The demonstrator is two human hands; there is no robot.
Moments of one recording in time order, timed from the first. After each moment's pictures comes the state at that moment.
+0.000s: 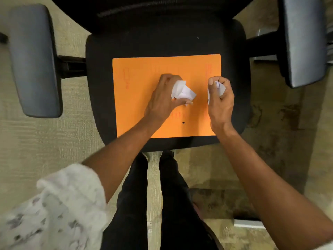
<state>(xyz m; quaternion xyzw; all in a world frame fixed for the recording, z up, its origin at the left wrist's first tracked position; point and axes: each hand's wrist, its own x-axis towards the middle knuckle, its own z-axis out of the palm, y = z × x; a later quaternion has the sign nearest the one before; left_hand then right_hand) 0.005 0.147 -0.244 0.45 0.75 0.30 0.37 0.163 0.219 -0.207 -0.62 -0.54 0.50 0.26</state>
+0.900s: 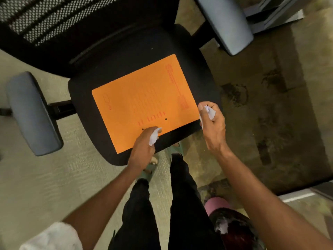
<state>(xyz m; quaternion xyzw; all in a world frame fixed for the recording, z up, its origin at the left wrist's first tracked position) 0.030 0.017 -0.205 0.50 0.68 0.22 0.49 0.246 0.126 -0.163 -0.67 -0.42 0.52 0.33</state>
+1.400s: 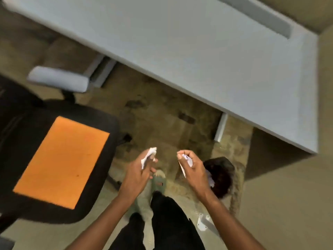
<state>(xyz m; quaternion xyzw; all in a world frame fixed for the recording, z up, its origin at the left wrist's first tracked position) 0.180 -0.049 0.005 0.63 0.41 0.13 0.65 0.338 -0.171 0.022 -0.81 -0.21 0.33 0.44</state>
